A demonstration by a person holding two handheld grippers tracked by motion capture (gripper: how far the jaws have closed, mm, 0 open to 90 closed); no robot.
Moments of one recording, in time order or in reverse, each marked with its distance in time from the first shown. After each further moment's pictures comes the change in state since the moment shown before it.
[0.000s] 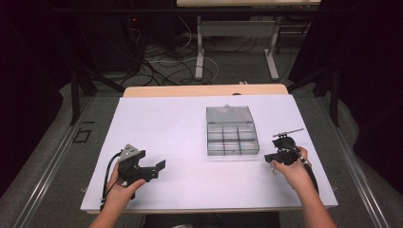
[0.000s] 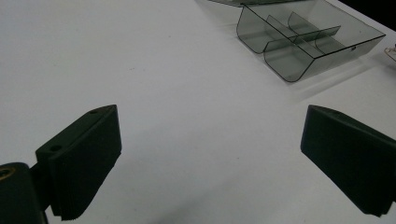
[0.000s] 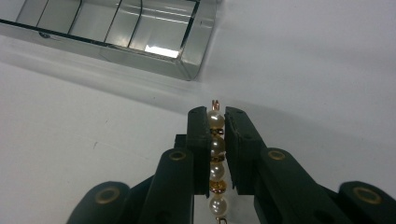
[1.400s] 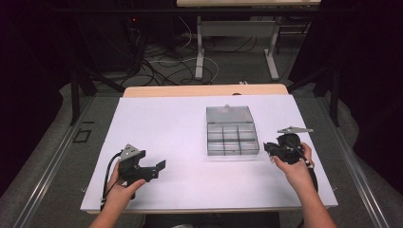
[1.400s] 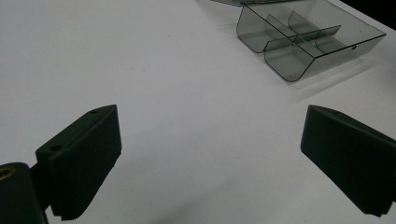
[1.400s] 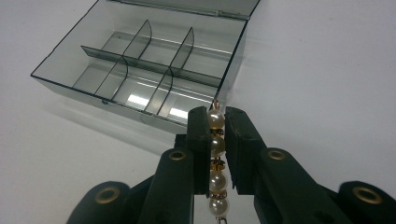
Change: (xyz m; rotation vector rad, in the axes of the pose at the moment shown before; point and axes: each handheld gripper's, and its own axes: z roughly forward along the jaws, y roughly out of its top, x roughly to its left) left arm 0.000 0.000 0.000 0.001 0.000 -0.001; right arm 0.009 0.003 -0.026 -0.304 0.021 -0.098
